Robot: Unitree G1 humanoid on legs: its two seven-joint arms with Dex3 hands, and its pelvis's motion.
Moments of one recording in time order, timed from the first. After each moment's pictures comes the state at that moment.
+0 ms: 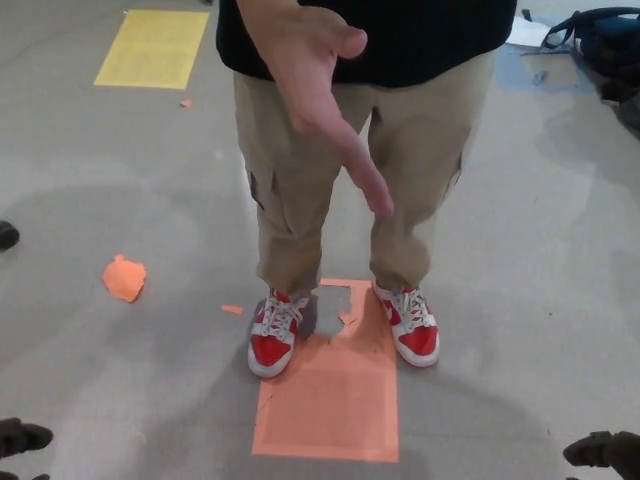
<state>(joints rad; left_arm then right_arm) -0.27 0.60 -0.10 1.11 0.22 -0.15 -0.28 -0.46 -0.41 0.24 1.28 -0.31 0.01 0.30</state>
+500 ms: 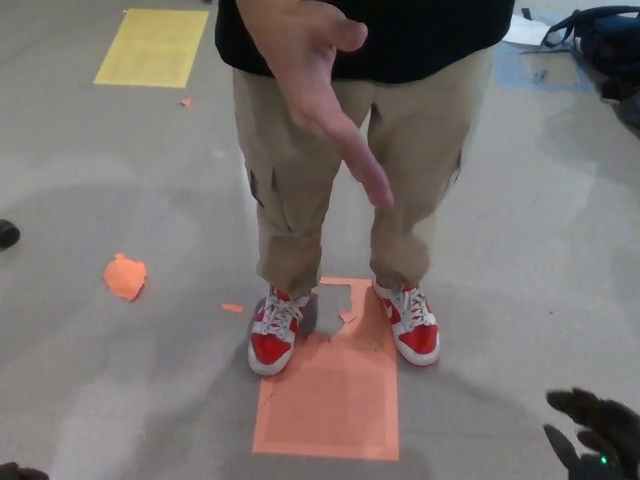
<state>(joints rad) -0.20 0.60 -0.12 1.15 0.23 -0.21 -0.30 -0.31 -0.40 0.16 0.89 -0.29 -0.07 0.22</state>
